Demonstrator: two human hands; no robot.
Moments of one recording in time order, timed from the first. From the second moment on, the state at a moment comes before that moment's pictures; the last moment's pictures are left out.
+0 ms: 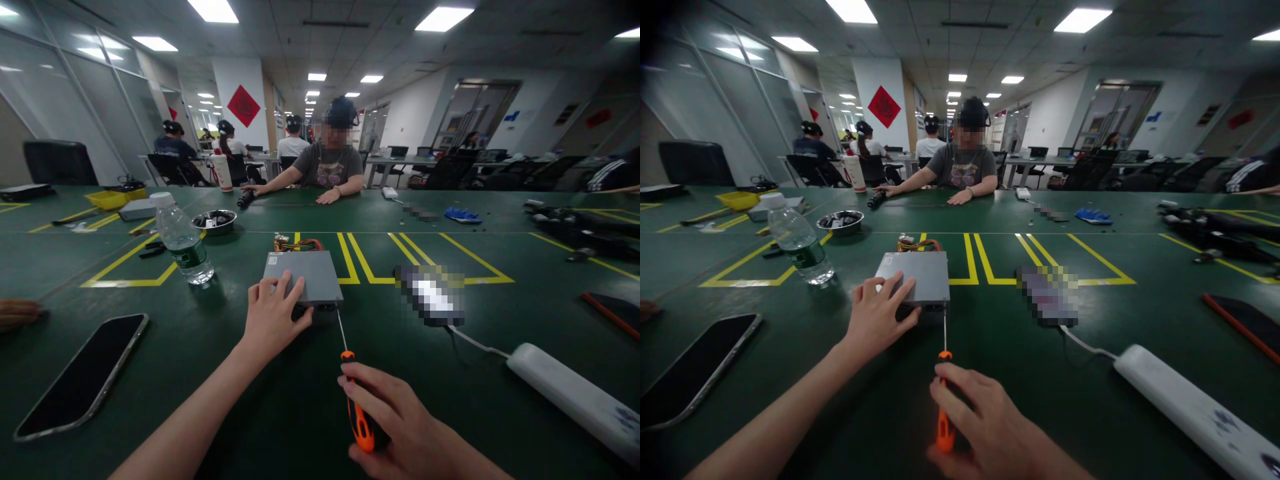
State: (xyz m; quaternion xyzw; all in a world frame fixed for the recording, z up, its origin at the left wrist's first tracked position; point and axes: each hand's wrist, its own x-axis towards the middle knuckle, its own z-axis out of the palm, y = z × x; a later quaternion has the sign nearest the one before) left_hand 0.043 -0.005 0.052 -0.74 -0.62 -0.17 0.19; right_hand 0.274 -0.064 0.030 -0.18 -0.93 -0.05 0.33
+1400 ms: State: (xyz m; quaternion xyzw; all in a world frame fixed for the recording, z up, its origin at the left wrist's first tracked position) left_hand 0.043 -0.006 0.052 -0.74 -0.62 -0.17 0.19; right_hand 0.270 -0.061 0.025 -0.16 -0.93 0.01 0.34
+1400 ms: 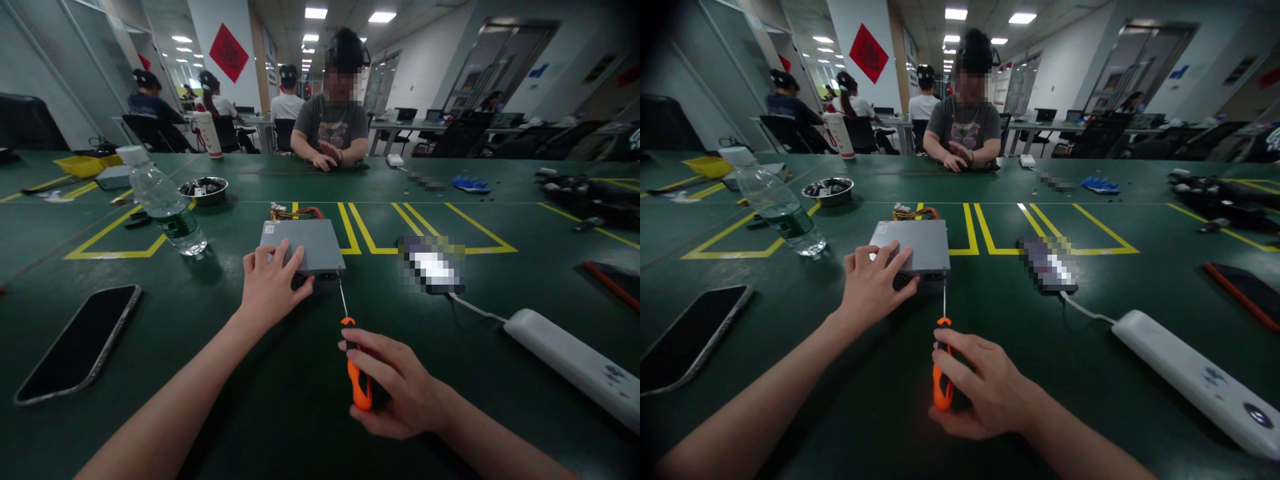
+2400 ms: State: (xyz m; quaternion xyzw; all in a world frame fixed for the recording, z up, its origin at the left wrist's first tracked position) left_hand 0.042 -0.005 0.053 -0.74 -0.62 -0.16 0.19; right_hand 0.270 -0.059 0.026 -0.19 -0.90 -0.02 0.39
